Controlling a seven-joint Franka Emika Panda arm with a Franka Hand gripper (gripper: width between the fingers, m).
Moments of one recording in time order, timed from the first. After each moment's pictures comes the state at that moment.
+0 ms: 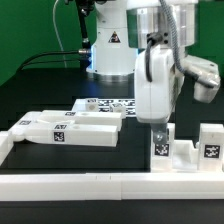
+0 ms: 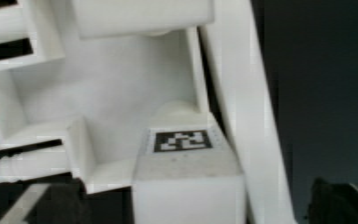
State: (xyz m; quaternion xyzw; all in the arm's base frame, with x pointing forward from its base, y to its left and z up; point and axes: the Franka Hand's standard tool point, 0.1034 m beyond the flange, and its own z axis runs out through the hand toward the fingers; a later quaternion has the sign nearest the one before) arm 0.647 0.044 0.088 -0.60 0.80 -0.01 0.06
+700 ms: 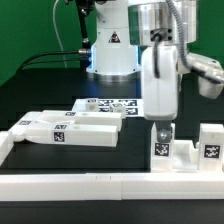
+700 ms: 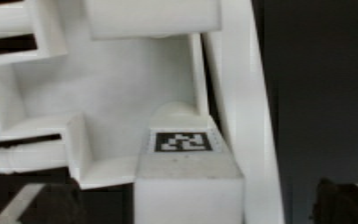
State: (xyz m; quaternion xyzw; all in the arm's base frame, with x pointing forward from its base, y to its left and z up) arm 0.645 0.050 0.091 -0.65 0.75 -0.02 0.06
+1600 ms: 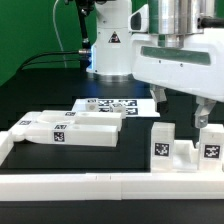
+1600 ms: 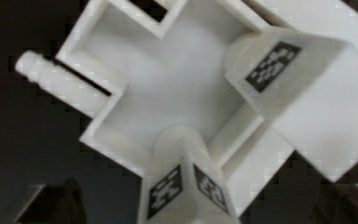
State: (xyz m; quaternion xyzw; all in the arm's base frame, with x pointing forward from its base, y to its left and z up) arm 0.627 0.070 0.095 -0.89 0.46 -0.05 0.03
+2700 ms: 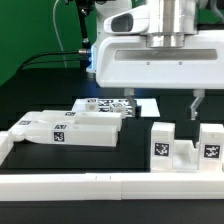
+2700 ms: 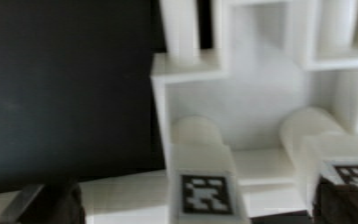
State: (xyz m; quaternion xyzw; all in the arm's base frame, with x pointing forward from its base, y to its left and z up) arm 0.598 0.043 0.083 -0.99 0.09 -0.13 -0.01
